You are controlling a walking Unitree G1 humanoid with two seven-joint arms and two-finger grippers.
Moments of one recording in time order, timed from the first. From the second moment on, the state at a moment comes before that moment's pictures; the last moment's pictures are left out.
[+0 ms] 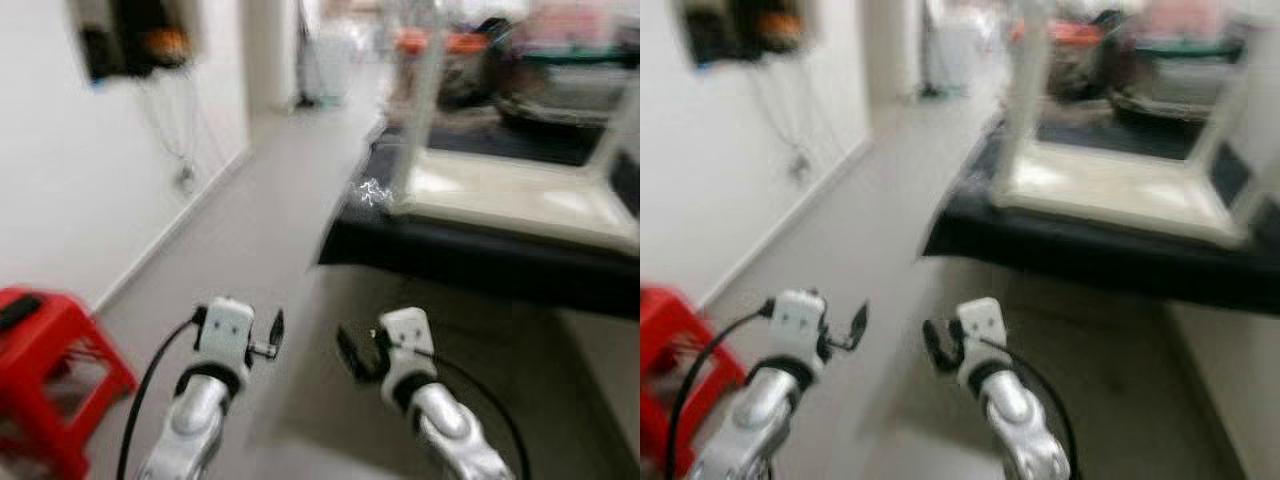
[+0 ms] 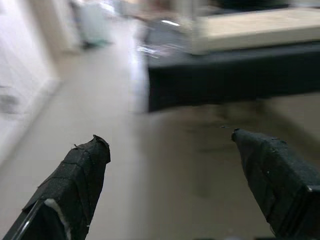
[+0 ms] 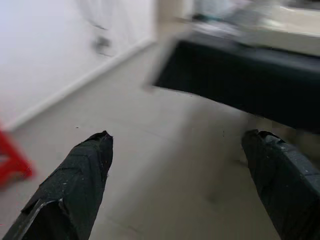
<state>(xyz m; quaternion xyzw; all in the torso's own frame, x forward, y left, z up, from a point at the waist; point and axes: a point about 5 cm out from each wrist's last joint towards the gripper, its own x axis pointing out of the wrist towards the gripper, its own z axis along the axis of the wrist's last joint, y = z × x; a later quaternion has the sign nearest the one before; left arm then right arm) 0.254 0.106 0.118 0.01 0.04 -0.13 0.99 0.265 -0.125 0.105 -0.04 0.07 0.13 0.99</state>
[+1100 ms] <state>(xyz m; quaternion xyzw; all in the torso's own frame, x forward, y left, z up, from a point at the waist) 0.244 0.113 0.107 0.01 0.07 -0.09 0.99 0.263 -0.125 0.105 -0.04 0.07 0.12 0.99</state>
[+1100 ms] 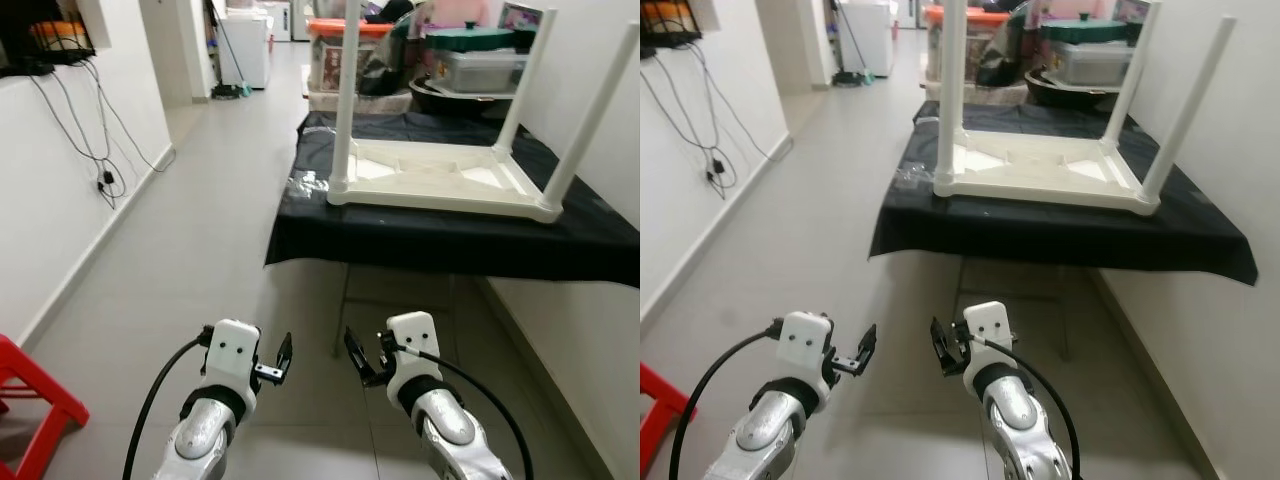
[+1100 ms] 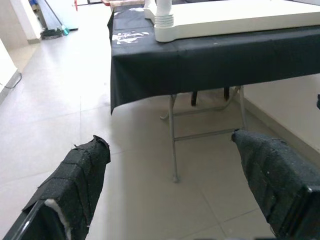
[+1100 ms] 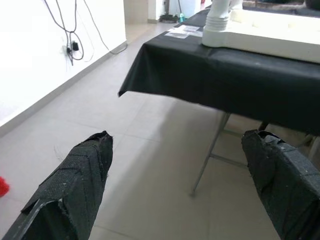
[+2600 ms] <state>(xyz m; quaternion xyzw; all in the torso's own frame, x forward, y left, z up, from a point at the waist) 0.241 0.105 0.107 0.01 0.07 -0.11 0.99 0.268 -0.151 0.110 -0.03 0.05 0.02 1.00</state>
